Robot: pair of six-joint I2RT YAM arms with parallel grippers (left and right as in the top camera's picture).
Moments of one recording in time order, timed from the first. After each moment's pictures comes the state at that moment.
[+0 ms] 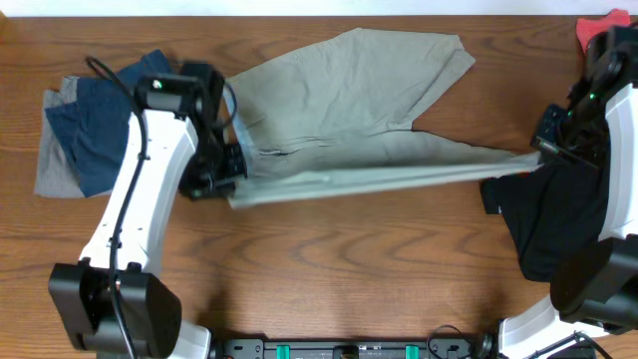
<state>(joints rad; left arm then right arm) -0.12 1.65 1.46 -1.53 0.13 -0.38 -0.24 1.79 1.78 -1.60 0.01 0.34</state>
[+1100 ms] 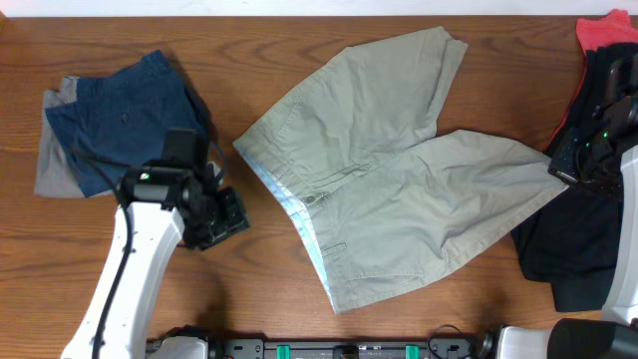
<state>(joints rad) -0.09 1.31 1.02 -1.19 0.27 -0.49 -0.26 1.52 1.63 -1.52 0.13 0.33</state>
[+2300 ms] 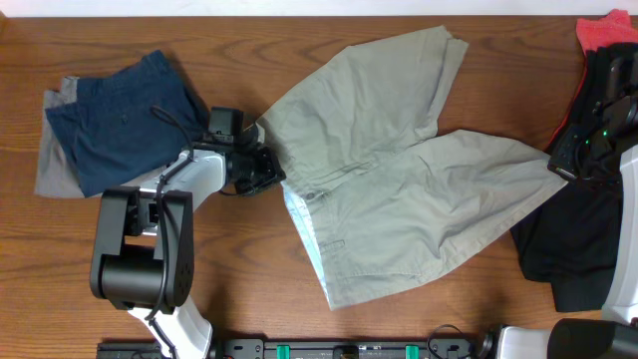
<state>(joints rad) -0.12 1.87 0.99 -0.34 0.51 -0.49 -0.26 1.52 1.63 -1.49 0.12 0.33</state>
